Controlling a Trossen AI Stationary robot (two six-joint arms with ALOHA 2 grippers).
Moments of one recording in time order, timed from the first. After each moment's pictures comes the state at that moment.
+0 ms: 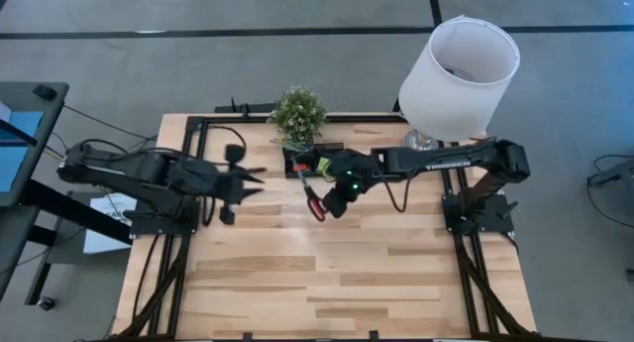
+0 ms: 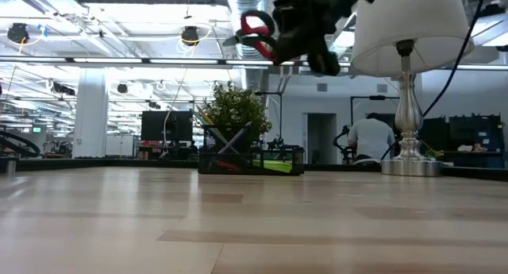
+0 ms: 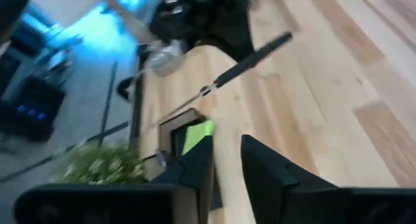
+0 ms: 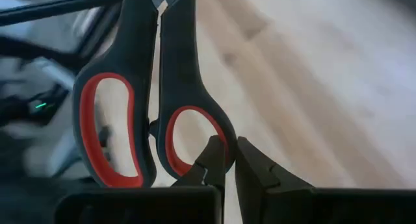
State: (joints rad) left arm -0.21 0.94 1.07 -0.68 -0.37 0.35; right arm -0.04 1.61 1.26 -0.50 -0.24 0.70
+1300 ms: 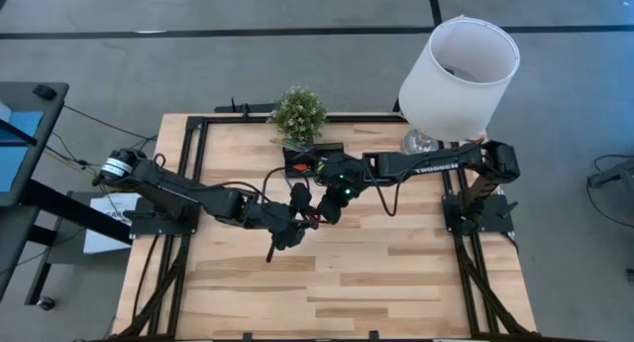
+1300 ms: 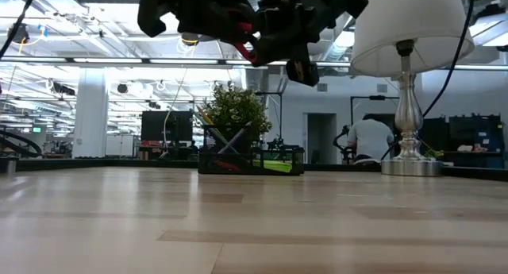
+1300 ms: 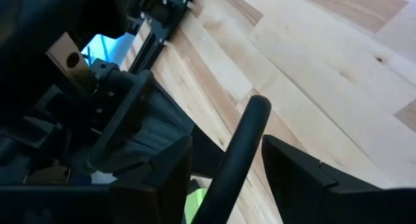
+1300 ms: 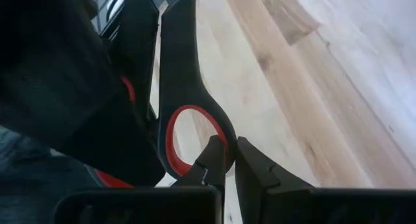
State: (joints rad) left arm -0.28 1.51 1.08 -0.18 -0.36 0.76; right arm -0.03 1.70 1.27 -0.34 -0.36 0.62
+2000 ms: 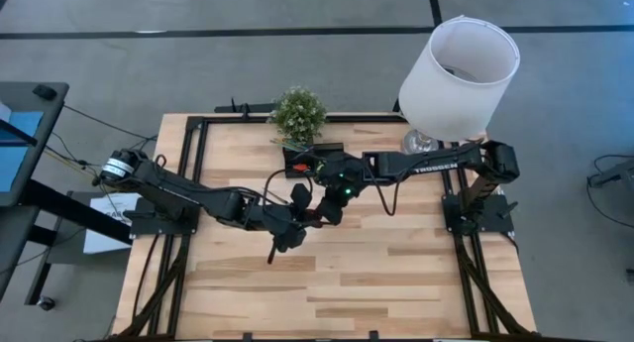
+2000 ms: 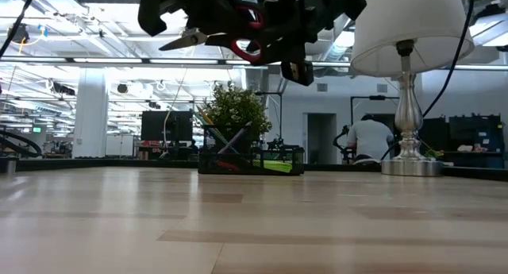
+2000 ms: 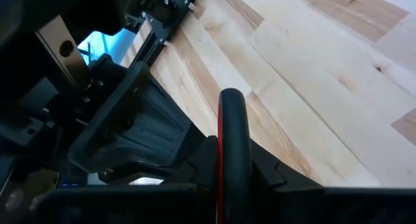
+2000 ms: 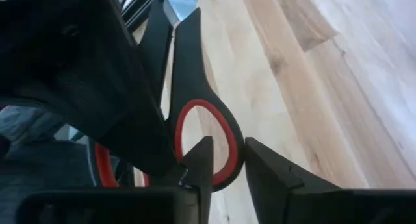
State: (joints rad) left arm -0.27 1.52 1.08 -0.17 -0.38 0.73; right arm -0.03 1.71 1.26 -0.31 -0.41 0.55
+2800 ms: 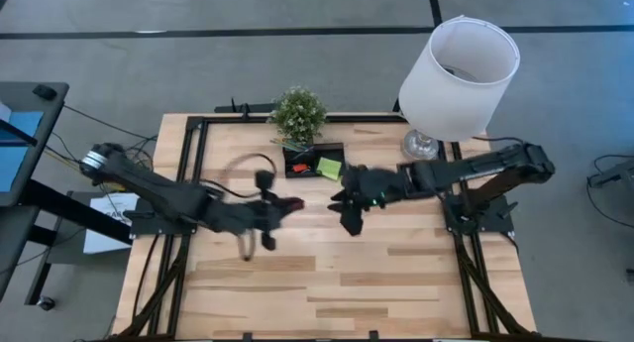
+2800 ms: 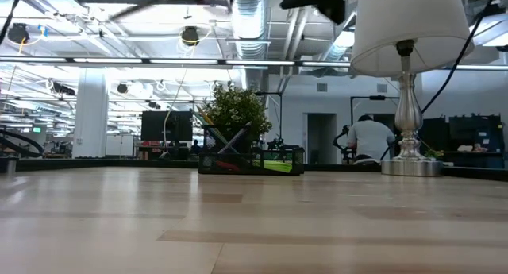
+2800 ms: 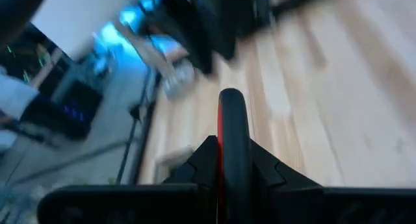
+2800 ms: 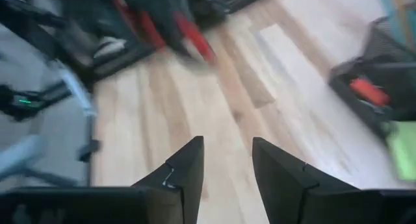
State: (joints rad) left arm -0.39 1.33 1.07 -0.28 -0.67 0.28; right arm 0.15 1.45 1.27 -0.45 0.09 0.50
